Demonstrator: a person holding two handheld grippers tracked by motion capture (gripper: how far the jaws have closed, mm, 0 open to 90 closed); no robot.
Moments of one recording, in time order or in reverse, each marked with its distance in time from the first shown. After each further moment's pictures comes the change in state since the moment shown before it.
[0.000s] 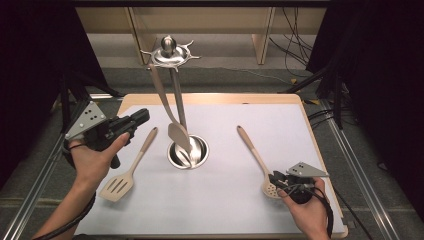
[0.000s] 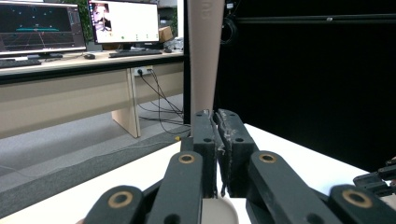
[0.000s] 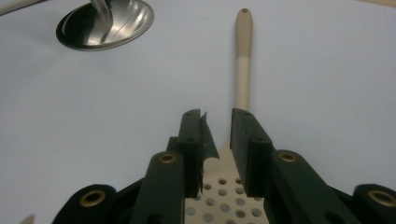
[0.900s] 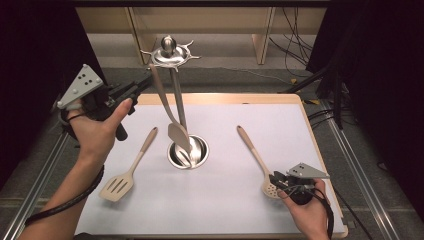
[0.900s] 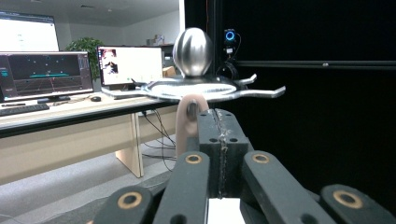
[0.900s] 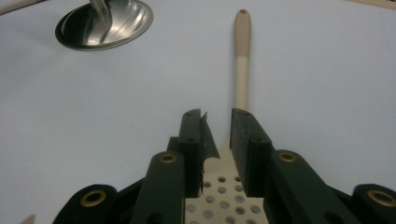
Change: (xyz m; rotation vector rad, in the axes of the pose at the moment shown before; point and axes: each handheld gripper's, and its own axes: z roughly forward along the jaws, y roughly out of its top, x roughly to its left) left arm -0.010 0.073 0.023 -0.128 0.022 -0.002; right arm 0.002 -0.001 -0.002 0.007 -0.003 0.002
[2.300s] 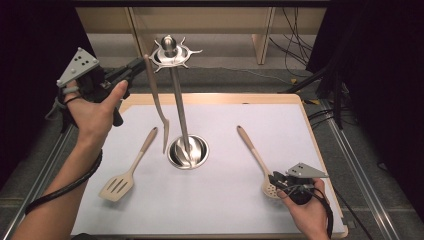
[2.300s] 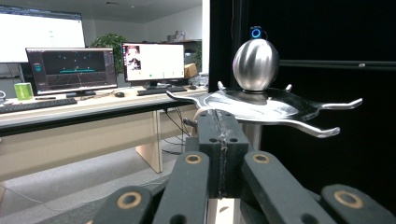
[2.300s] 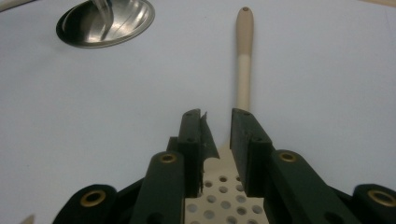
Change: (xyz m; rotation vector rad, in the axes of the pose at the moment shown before) left arm 0.027 0.011 0.014 0.021 0.086 0.004; right arm -0.002 0.000 0.002 0.003 0.009 -0.029
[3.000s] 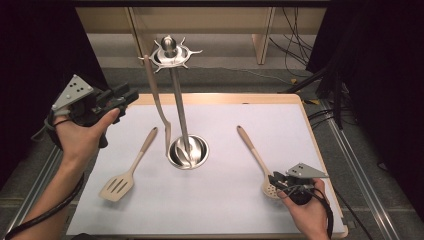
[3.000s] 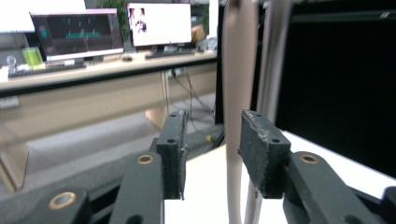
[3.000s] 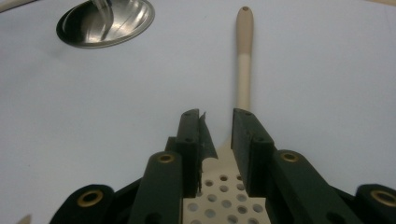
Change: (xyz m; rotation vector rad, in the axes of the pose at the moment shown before) left arm 0.021 -0.048 -0.037 0.167 0.039 0.008; right arm 0.000 0.000 0.000 -0.002 0.000 0.001
